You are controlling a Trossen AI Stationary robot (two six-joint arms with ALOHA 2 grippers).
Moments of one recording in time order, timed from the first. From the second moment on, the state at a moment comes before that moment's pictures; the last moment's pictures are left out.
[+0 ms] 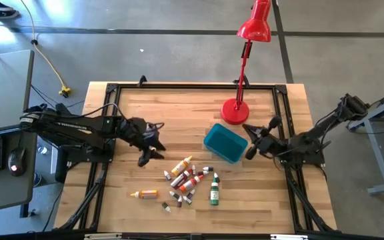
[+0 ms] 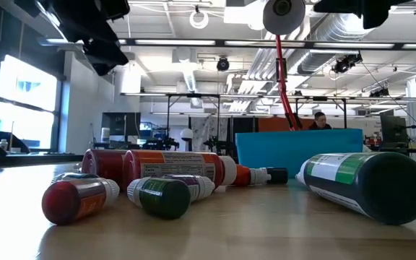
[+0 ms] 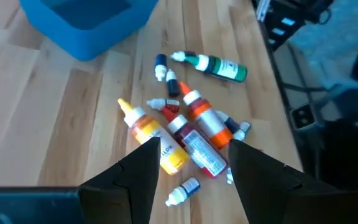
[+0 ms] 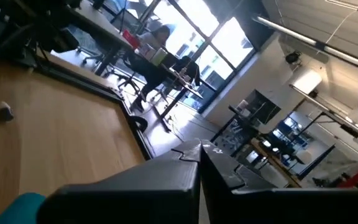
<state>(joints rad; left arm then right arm) -0.07 1.00 0.69 -0.29 0.19 -0.29 0.56 0.88 0.42 0.63 1.17 -0.79</state>
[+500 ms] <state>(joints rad) -0.16 1.12 0.69 -0.29 -0.07 -0.66 0.45 0.93 0.44 0.66 0.69 -0.50</state>
